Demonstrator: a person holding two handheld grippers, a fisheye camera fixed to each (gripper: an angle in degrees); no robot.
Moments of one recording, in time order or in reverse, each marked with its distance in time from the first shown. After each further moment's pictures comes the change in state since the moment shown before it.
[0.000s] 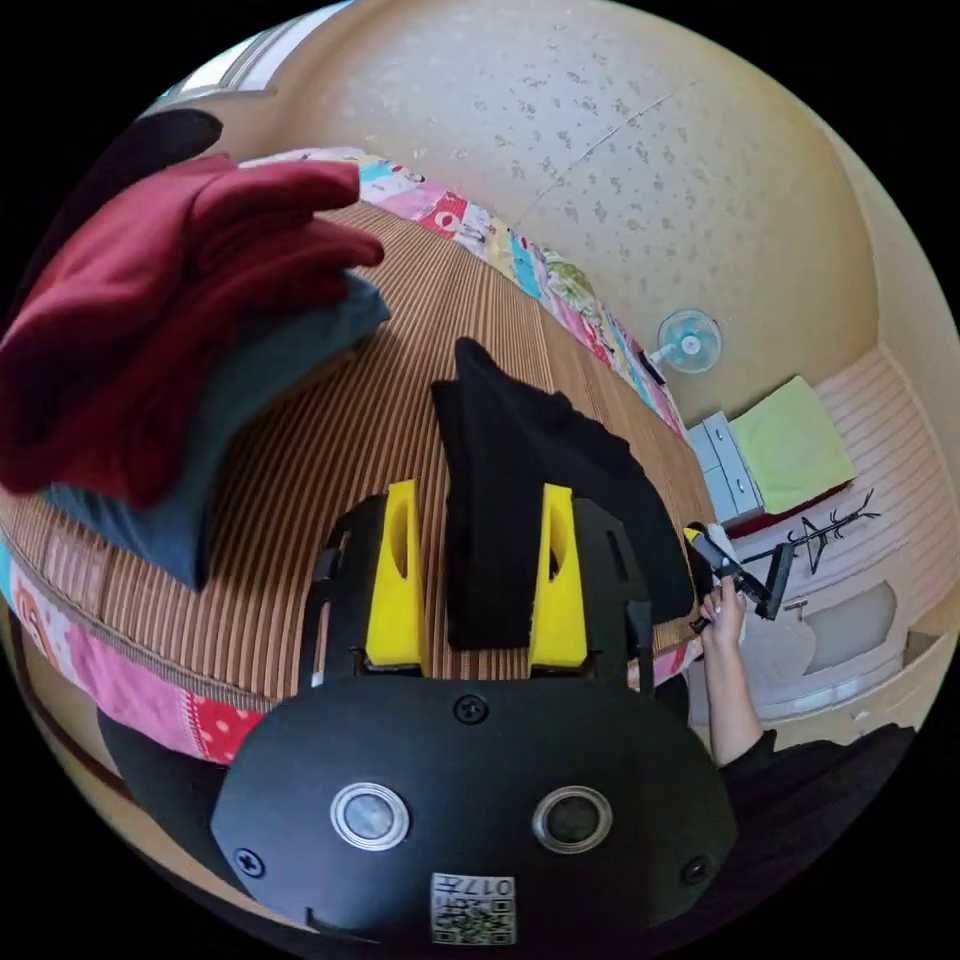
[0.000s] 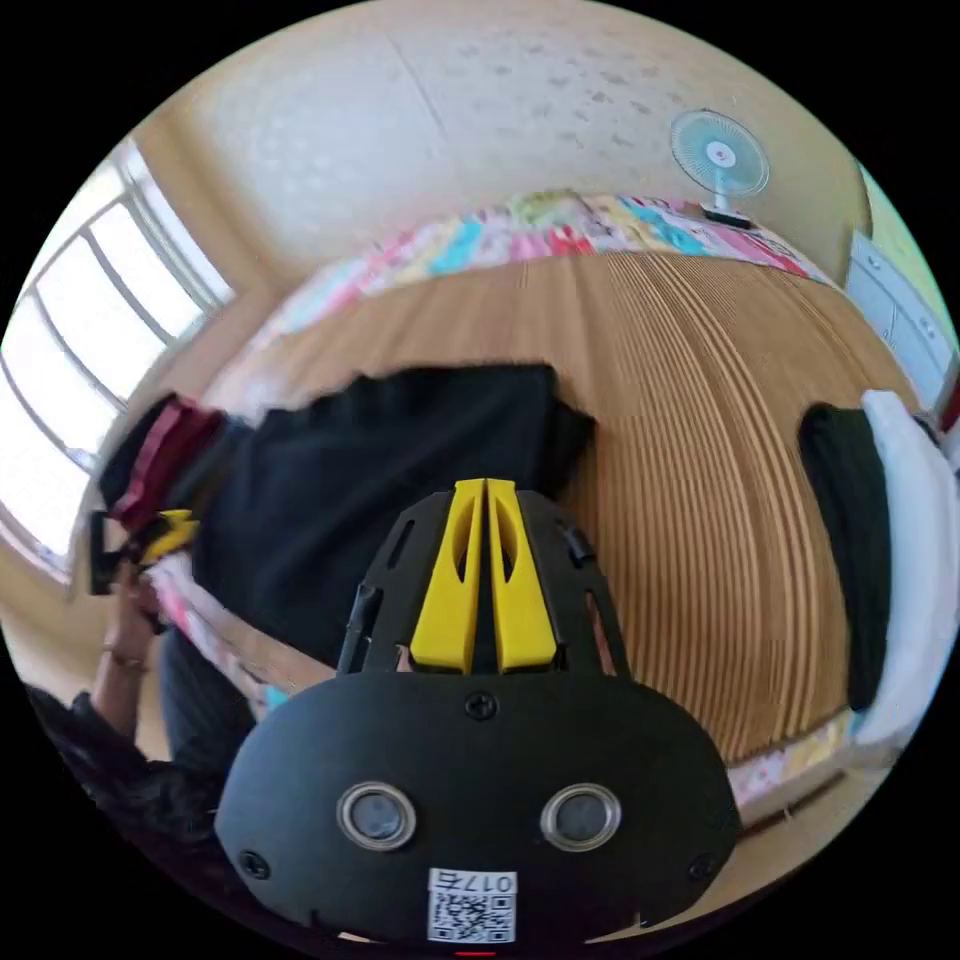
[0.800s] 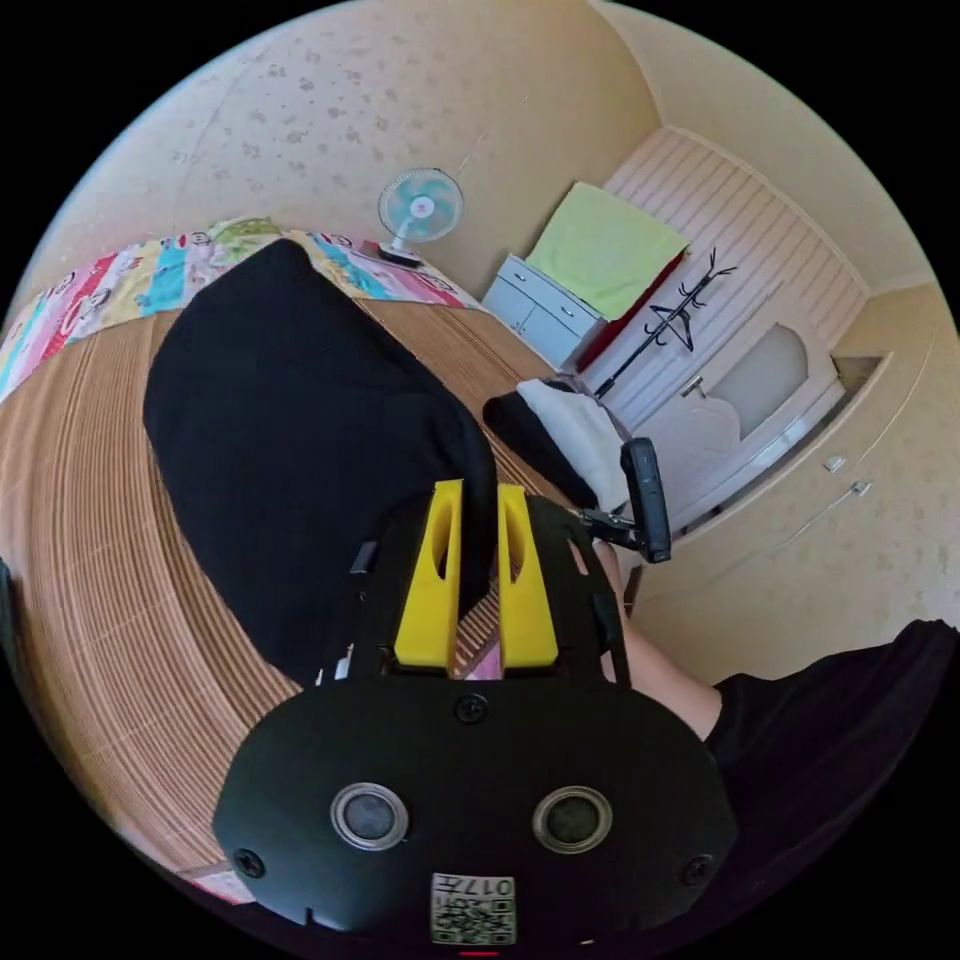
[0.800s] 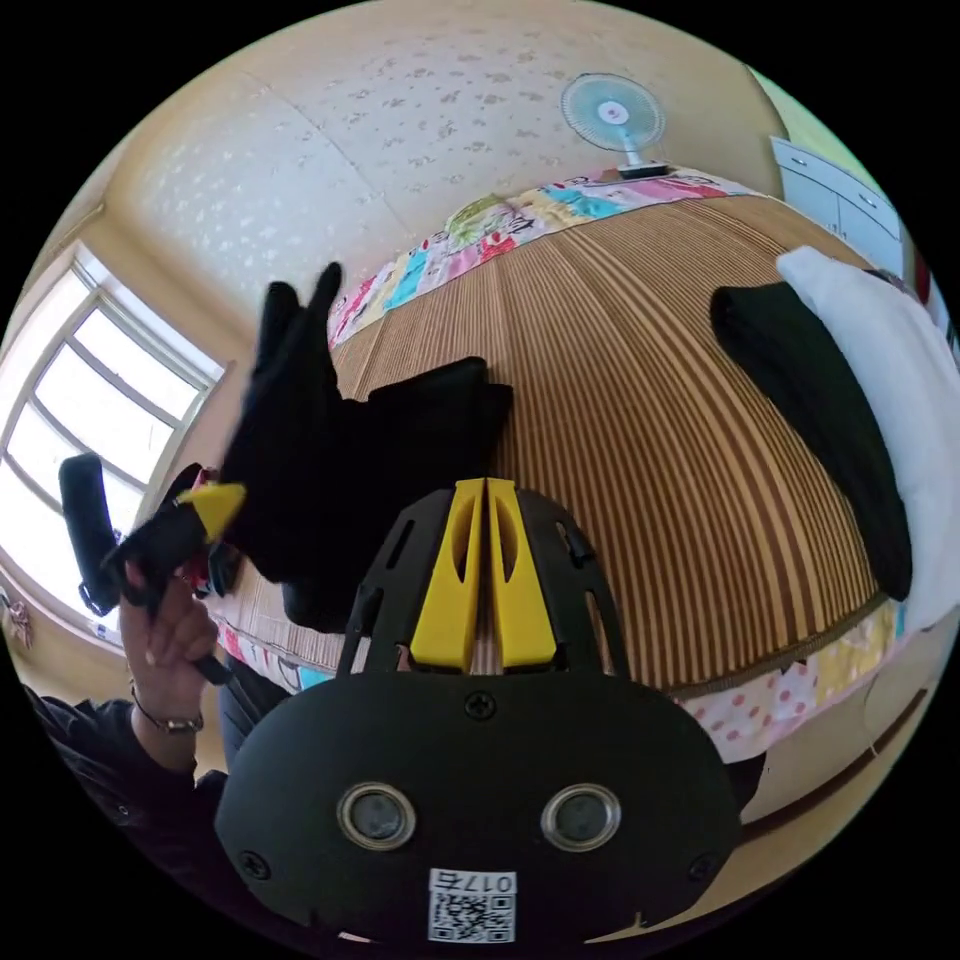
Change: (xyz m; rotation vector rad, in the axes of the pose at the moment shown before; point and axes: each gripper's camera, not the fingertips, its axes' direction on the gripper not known) left arm 0.335 0.019 0.111 -0.183 0.537 0.769; right arm 0.099 0.045 -0.022 0.081 -0.585 0.356
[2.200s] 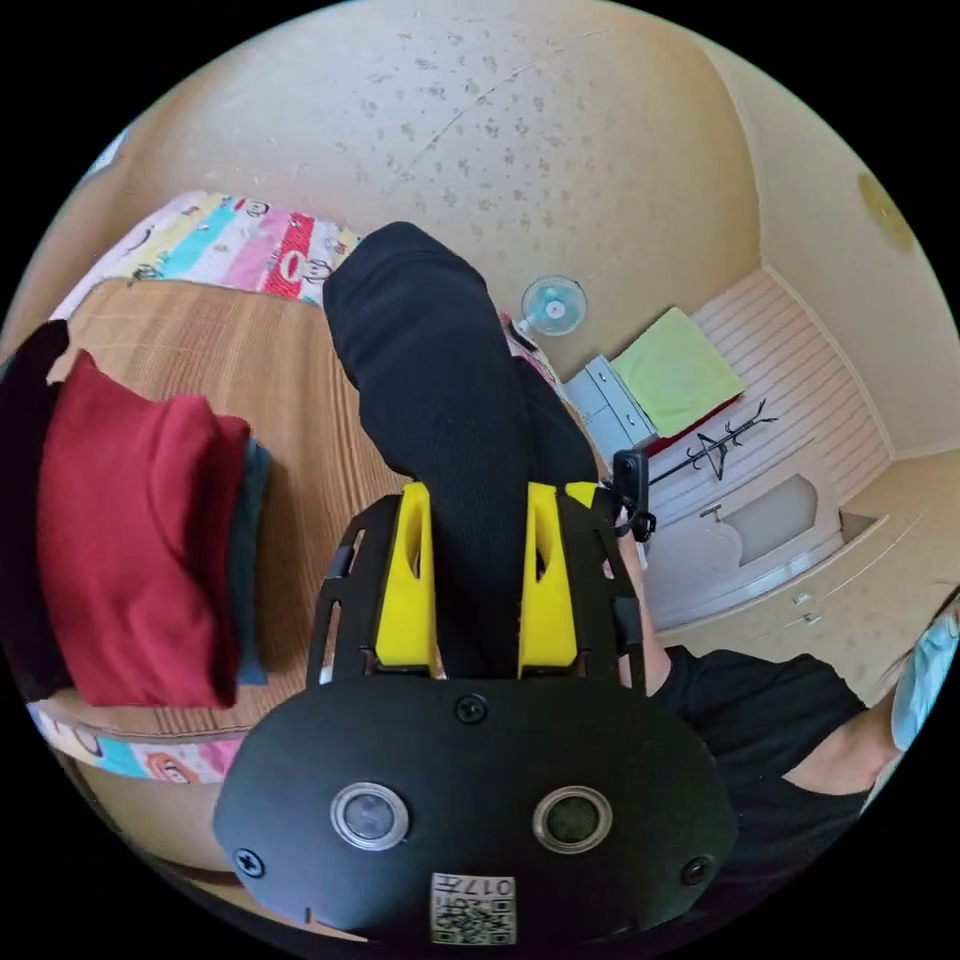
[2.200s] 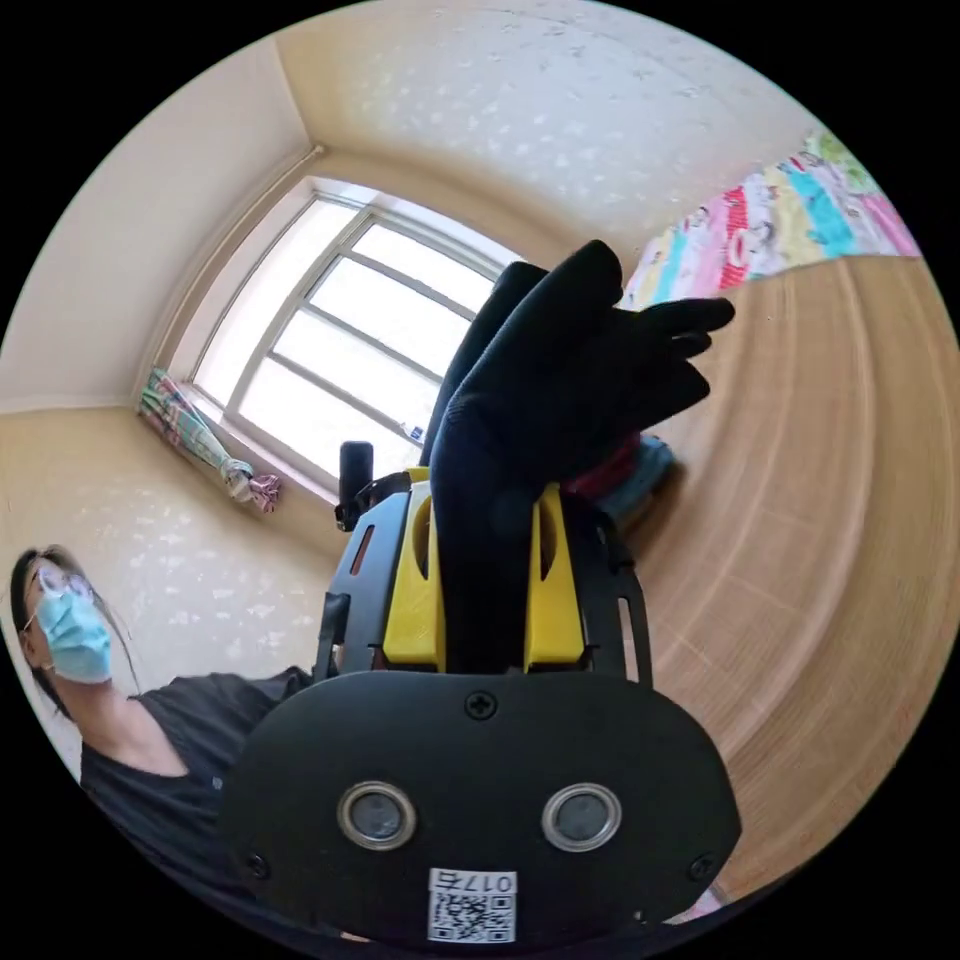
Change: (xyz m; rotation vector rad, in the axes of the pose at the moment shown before) left arm -0.137 0.078 -0.466 0.266 -0.285 -0.361; right arm -0.247 -0.065 0.050 -0.303 -0.961 -0.316
